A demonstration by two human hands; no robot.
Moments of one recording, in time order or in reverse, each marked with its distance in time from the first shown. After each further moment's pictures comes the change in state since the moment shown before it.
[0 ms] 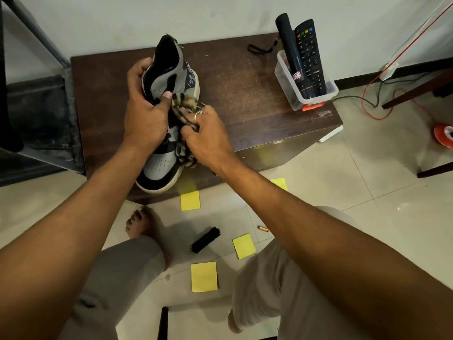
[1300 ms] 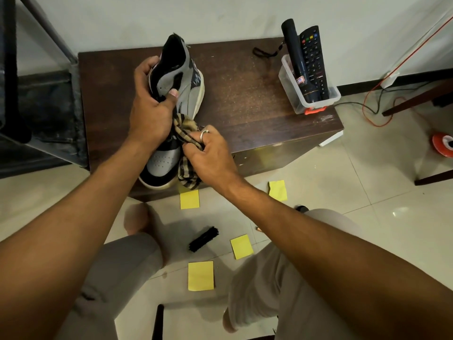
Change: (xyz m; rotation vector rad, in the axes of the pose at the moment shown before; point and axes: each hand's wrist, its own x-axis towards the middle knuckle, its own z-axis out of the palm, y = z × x) left_hand -0.001 0.003 -0.001 -0.003 -0.006 -0.033; right_hand -0.038 -0.004 0.003 0.147 -0.020 0.013
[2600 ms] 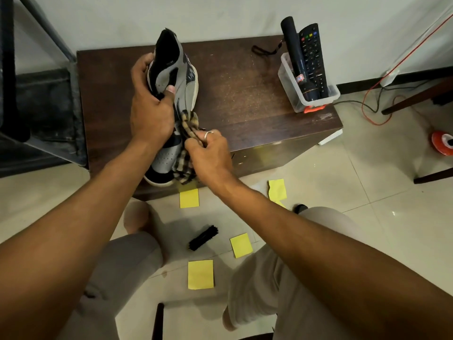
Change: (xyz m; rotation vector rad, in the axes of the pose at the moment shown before) left_hand -0.002 -0.004 0.007 0.117 0.116 -0.043; right_hand -0.002 -0.006 0.004 0.074 0.137 0.217
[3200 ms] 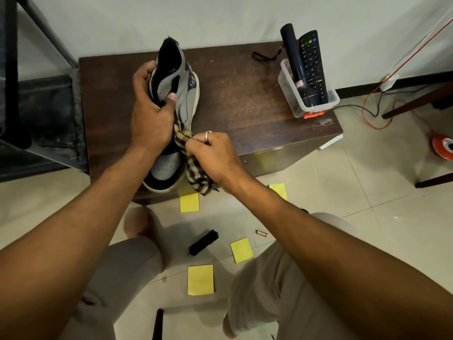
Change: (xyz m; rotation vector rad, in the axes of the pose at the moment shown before) left_hand 0.004 -0.005 -0.002 -0.046 -0.042 0.031; right_hand 0.008 -0.011 -0.020 0.004 -0.188 -0.072
